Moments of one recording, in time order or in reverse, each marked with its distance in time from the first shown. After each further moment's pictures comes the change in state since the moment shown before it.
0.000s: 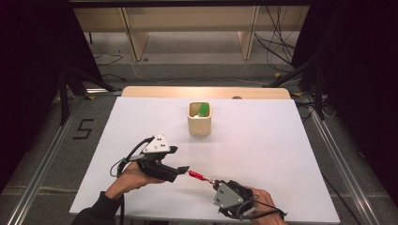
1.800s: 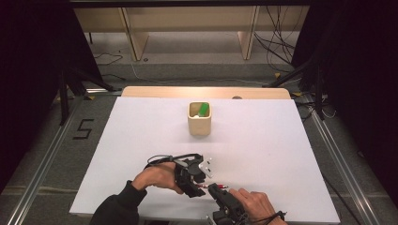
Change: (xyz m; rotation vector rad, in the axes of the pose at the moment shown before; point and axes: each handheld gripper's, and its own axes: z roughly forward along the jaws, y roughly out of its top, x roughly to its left) left arm -0.048 0.027 0.077 0.523 -0.301 0.373; right arm 0.042 -0.005 0.008 -0.056 -0.270 -0.629
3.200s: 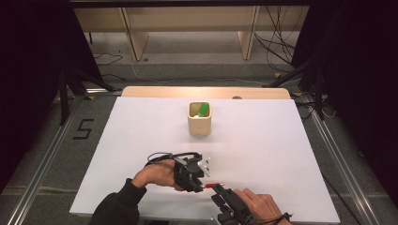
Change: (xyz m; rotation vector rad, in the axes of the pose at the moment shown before) left arm 0.011 -0.007 0.001 0.014 -0.033 -0.012; right arm -0.008 -0.004 -0.018 -0.025 0.052 0.062
